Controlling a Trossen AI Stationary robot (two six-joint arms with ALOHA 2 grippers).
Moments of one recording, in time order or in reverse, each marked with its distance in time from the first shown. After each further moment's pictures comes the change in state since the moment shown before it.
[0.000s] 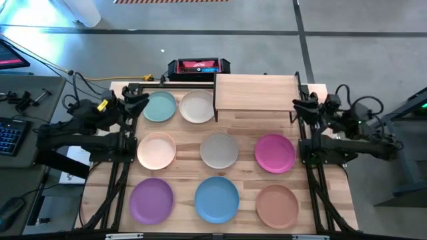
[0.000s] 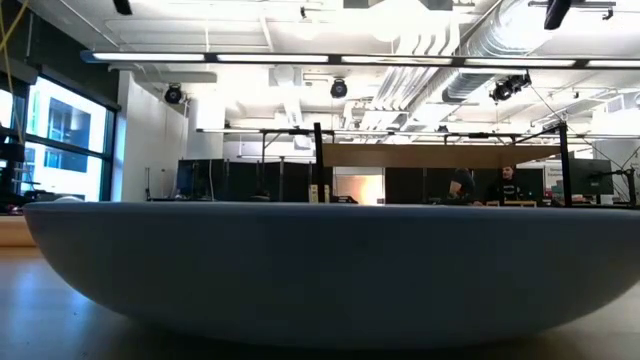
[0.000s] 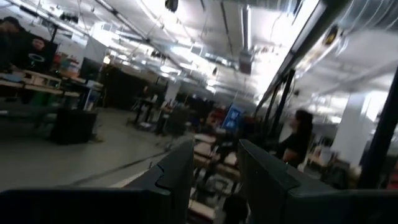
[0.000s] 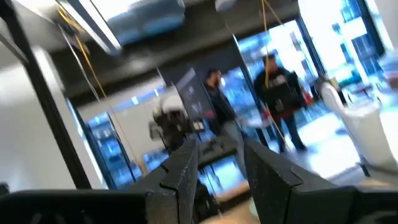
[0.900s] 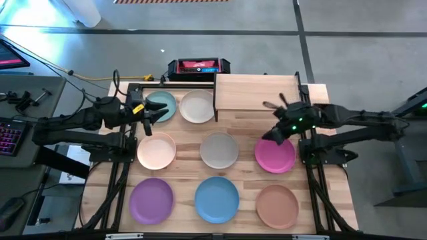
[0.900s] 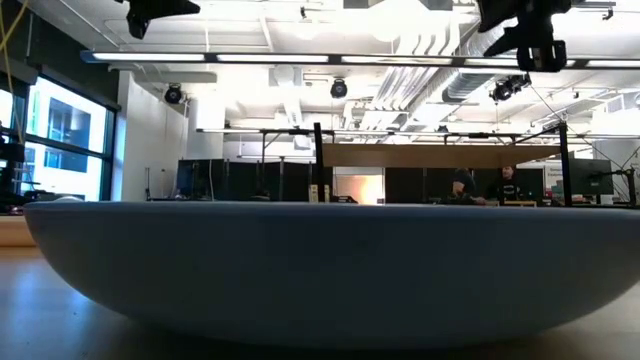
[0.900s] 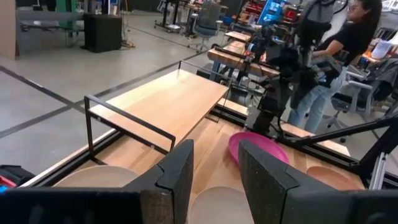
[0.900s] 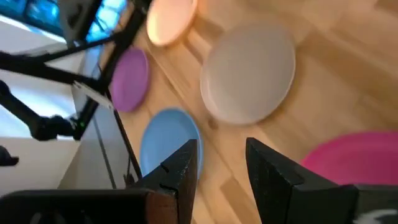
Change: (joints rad) left arm 0.000 0.209 0.147 -0.419 -0.009 -0.040; right arm 0.135 0.633 0.309 -0.656 -0.230 0.540
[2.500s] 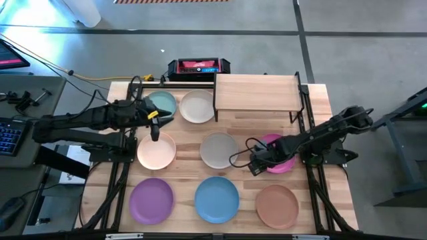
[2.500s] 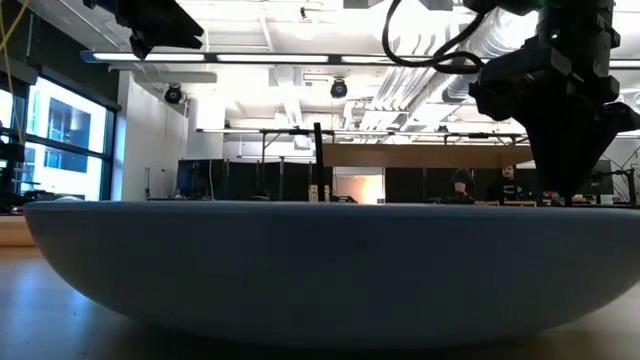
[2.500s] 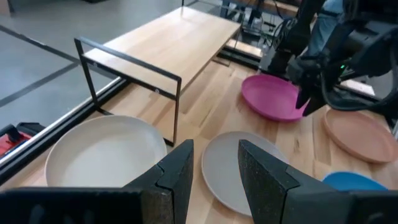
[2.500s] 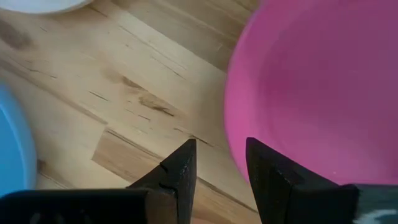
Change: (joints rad) left arm 0.000 0.102 0.000 -0.143 0.032 0.011; right arm 0.351 0.588 -0.002 -0.094 0.177 0.422
